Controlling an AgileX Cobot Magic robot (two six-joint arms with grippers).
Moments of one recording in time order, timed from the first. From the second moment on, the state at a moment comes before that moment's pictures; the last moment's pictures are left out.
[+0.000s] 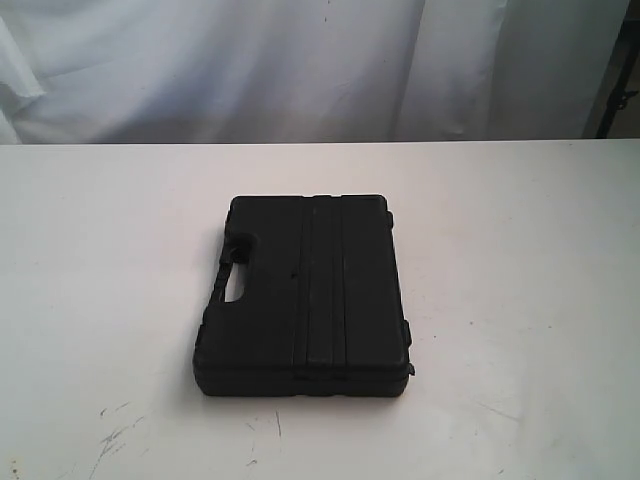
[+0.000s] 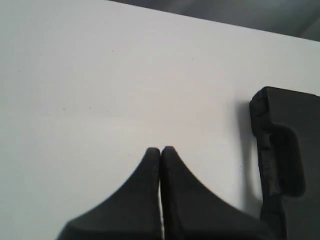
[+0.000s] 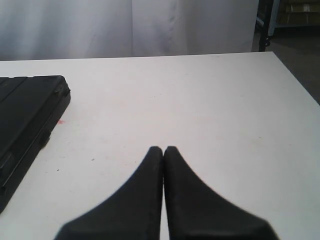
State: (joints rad) left arm 0.04 1.01 -0.86 -0.12 0.67 -0.04; right arm 0.13 0.01 0.00 0.01 0.35 0.01
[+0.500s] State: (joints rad) left arm -0.14 1.39 -1.10 -0.29 0.76 0.10; right arm 0.13 0.01 0.00 0.01 0.35 0.01
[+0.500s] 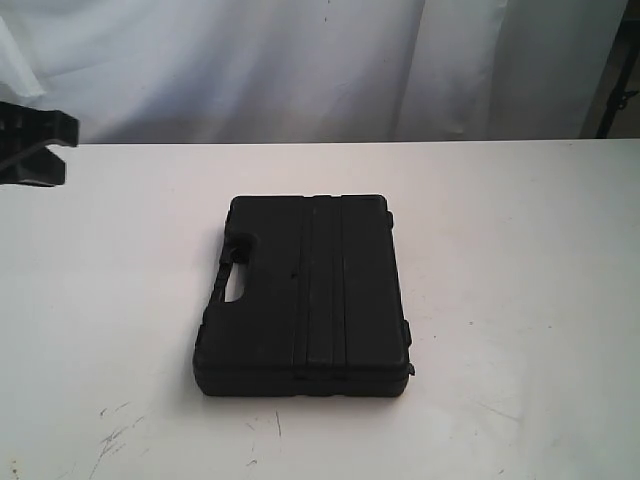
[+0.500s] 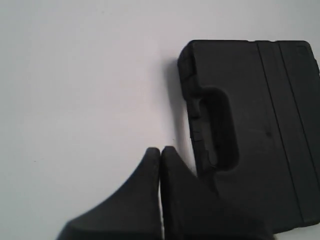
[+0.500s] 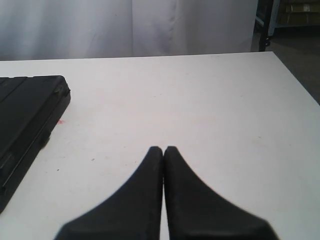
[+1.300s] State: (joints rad) left arm -0.33 1.95 -1.44 -0.31 0.80 0.04; right arm 0.13 0.01 0.00 0.01 0.35 0.01
